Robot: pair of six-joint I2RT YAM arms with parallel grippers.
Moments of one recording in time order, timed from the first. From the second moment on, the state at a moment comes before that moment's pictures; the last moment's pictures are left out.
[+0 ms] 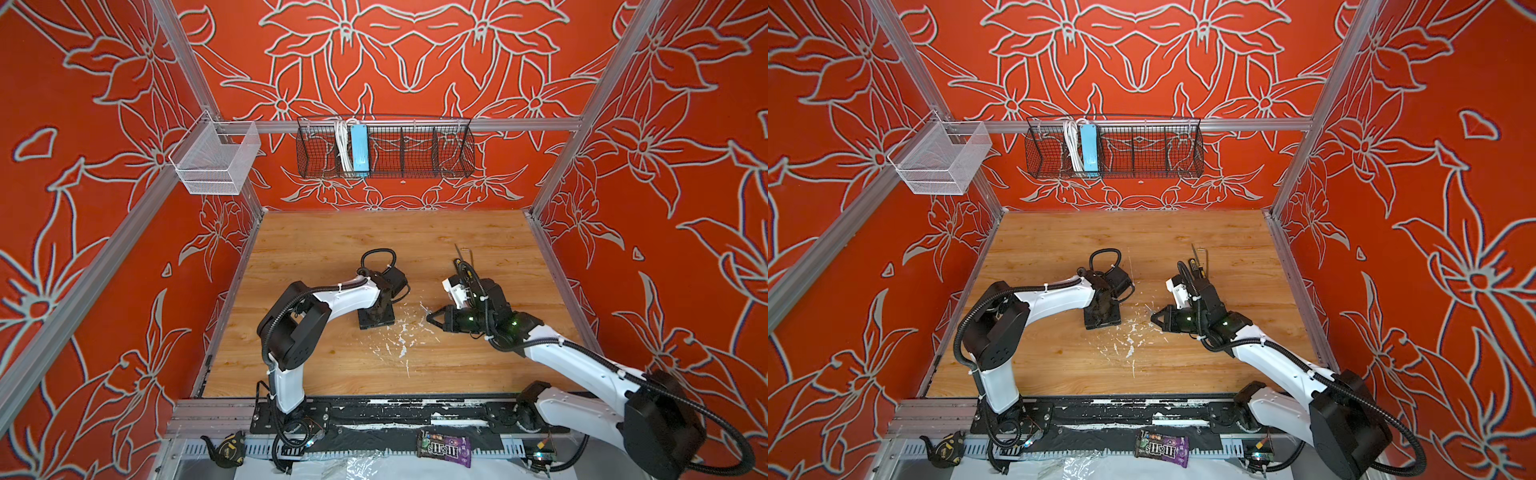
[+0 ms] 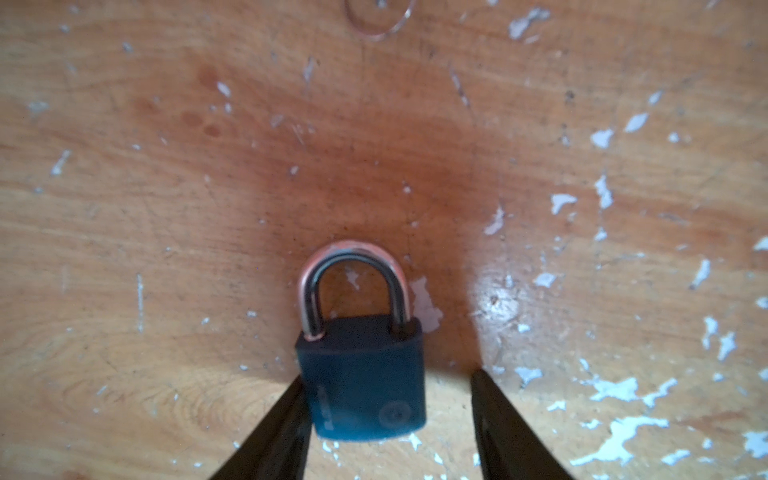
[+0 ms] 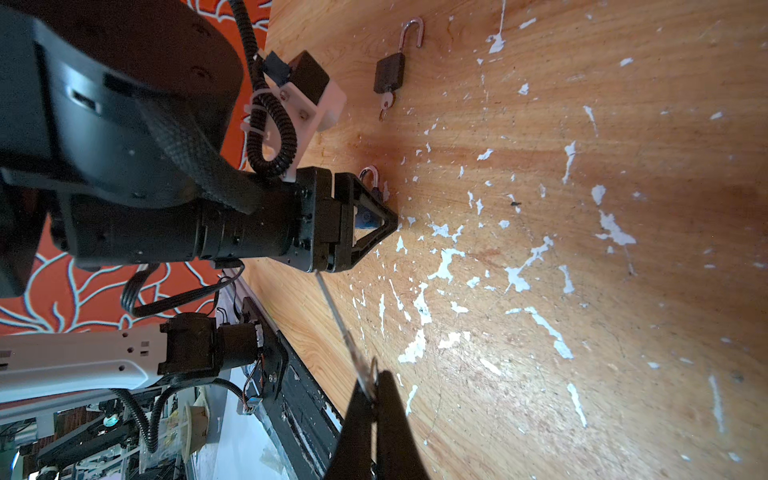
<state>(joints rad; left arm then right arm) -0.67 1.86 1.19 -0.84 -0.08 -0.92 0.56 1.10 0.56 -0.14 -0.52 0.71</state>
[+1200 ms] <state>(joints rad) -0.64 1.83 1.15 -0.78 -0.12 -0.96 0.56 1.12 0.56 -0.12 -0.52 0.72</state>
